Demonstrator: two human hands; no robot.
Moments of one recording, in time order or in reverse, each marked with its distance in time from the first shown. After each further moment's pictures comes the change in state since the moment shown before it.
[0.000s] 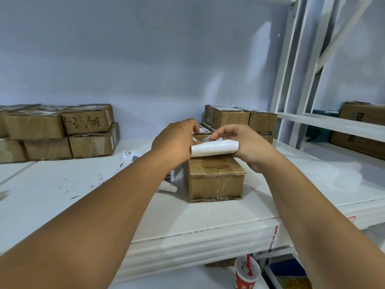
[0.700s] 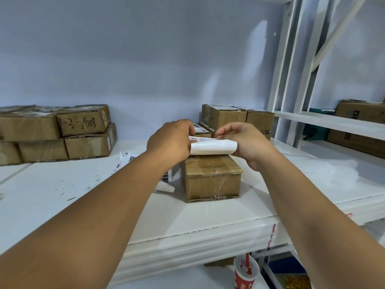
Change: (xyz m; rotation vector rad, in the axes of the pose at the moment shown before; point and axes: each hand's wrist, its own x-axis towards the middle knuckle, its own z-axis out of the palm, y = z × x) left_hand -0.003 0.002 -0.003 0.035 0.001 -0.046; right_hand 0.006 0.004 -0.002 0.105 0.193 0.116
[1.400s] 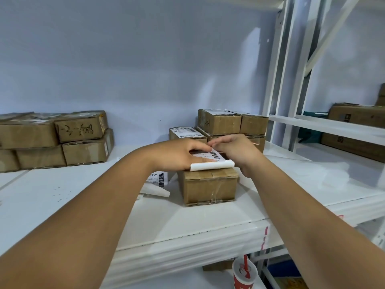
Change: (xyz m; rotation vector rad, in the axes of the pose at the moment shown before) left_hand -0.006 0.005 -0.013 -0.231 -0.535 0.265; right_hand 0.006 0.012 0.001 -0.038 0.040 0.071
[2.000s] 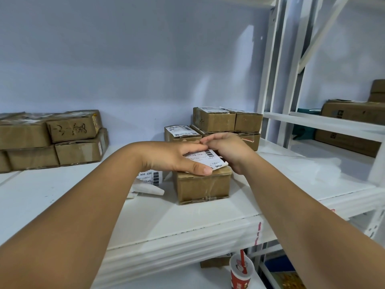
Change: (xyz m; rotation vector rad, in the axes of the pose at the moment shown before) left_hand -0.008 0.007 -0.004 -0.037 -0.180 0.011; right_hand -0.001 -0.001 0.002 0.160 -0.121 0.021
